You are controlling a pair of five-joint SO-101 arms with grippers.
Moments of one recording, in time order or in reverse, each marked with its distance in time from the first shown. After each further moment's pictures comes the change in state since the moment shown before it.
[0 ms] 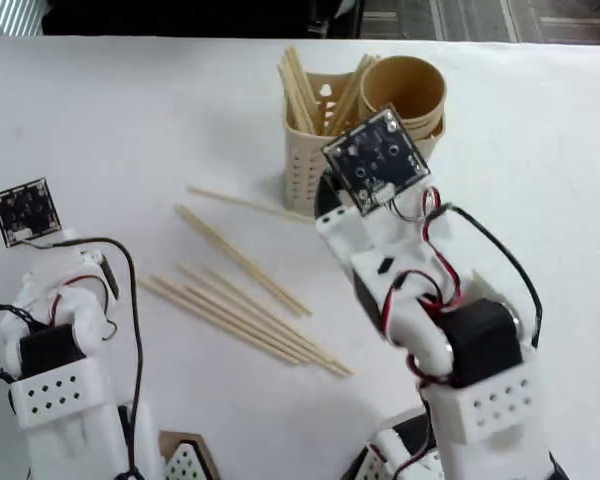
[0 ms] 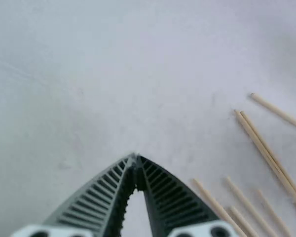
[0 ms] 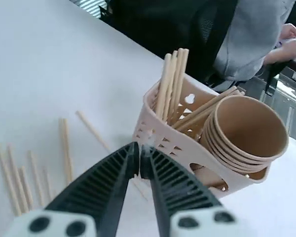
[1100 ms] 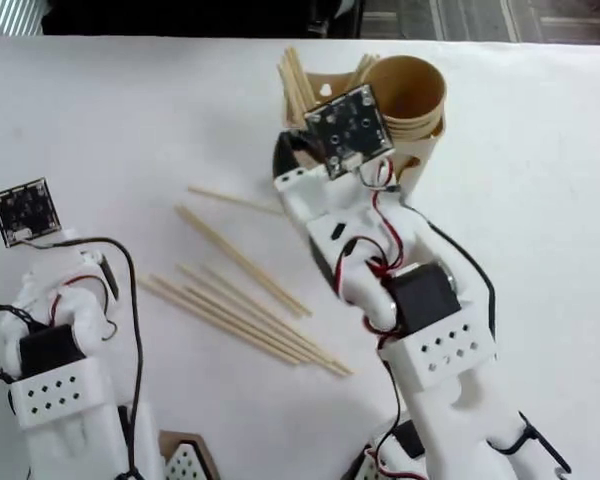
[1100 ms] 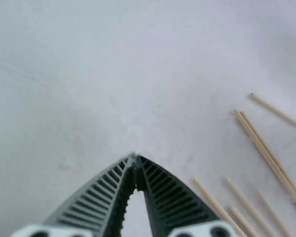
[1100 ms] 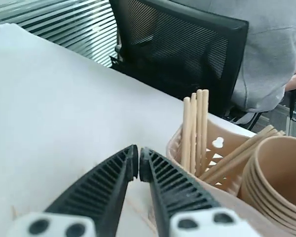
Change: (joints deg) left arm 0.0 0.0 0.0 0.0 0.0; right arm -6.2 6.8 9.6 -22.9 -8.8
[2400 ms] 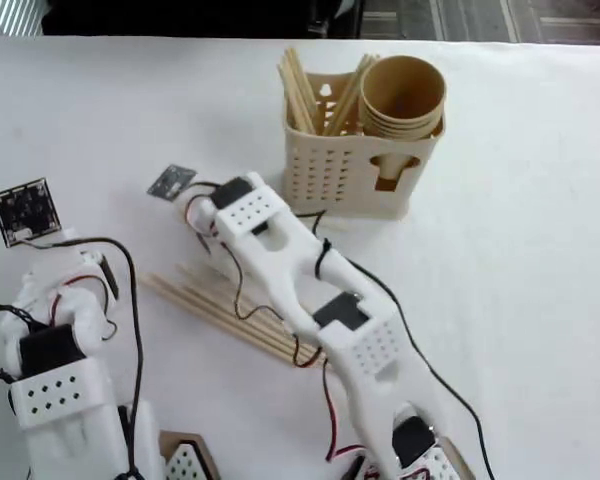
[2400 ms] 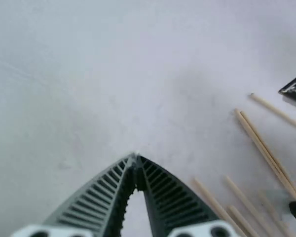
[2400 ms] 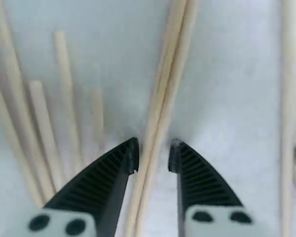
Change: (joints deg) left arm 0.0 0.0 0.0 0.0 0.0; right arm -10.3 83.3 -49.6 33.8 14.2
